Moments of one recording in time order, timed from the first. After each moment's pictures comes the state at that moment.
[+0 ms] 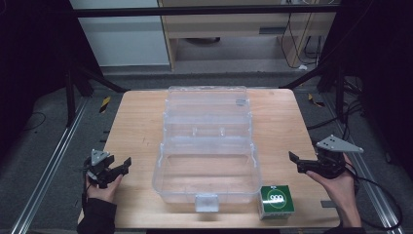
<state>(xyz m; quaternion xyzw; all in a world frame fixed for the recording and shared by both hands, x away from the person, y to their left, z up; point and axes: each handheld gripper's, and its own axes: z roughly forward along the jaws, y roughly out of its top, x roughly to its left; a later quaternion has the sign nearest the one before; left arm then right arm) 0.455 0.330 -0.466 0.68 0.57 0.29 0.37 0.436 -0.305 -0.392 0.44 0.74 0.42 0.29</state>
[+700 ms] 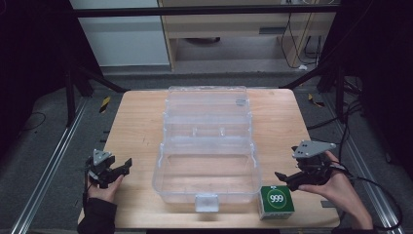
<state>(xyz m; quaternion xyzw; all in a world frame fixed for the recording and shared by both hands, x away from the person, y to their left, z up) 0.457 0.329 -0.469 0.69 0.56 0.28 0.36 0.421 -0.256 -0.365 0.29 0.87 0.33 0.22</state>
